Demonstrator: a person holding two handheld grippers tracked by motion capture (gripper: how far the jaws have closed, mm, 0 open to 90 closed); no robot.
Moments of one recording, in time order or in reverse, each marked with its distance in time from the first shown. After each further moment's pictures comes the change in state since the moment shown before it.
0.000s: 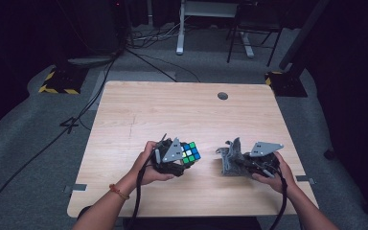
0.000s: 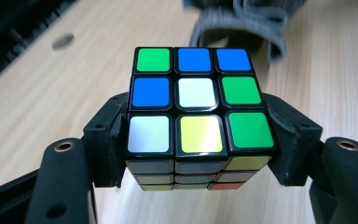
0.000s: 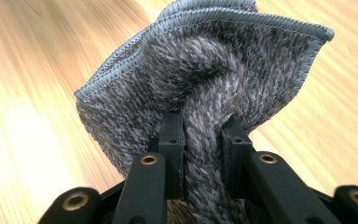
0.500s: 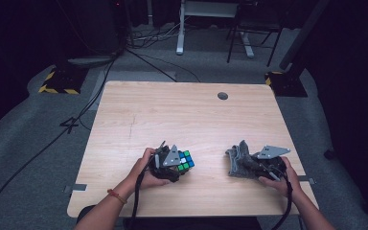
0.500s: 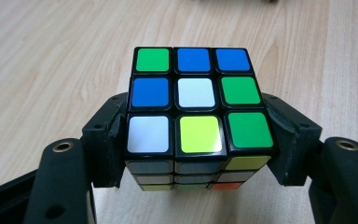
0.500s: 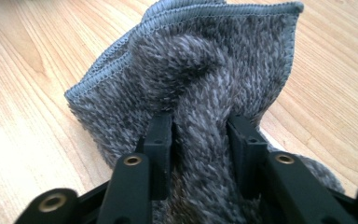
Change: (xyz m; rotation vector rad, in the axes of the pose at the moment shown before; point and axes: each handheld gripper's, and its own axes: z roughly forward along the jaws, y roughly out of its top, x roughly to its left) left arm -0.001 -0.028 0.020 0.089 -0.051 -0.036; right arm -0.012 -0.032 0.004 0.031 -0.067 0.065
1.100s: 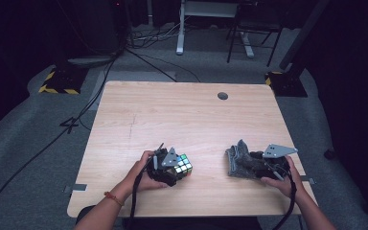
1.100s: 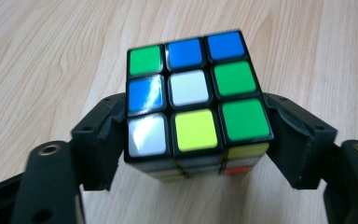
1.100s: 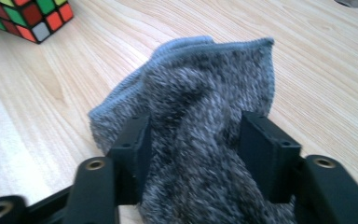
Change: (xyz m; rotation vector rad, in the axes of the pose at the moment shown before) left arm -0.003 -0.013 -0.002 0.067 -0.031 -0.026; right arm -0.002 0.003 -0.013 -0.093 0.026 0.023
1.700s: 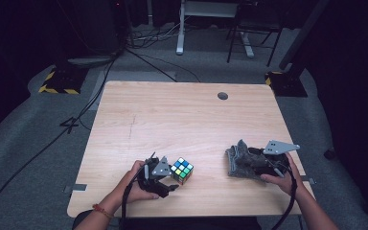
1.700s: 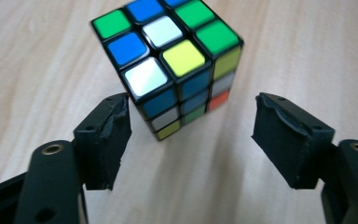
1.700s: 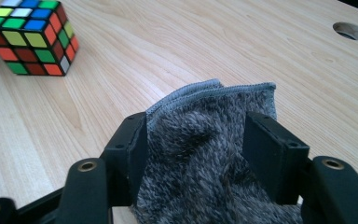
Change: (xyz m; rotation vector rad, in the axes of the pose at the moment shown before) left arm -0.025 -0.018 -0.023 0.017 -0.077 -0.050; right arm -0.001 0.015 -0.003 -0.060 0.032 -0.013
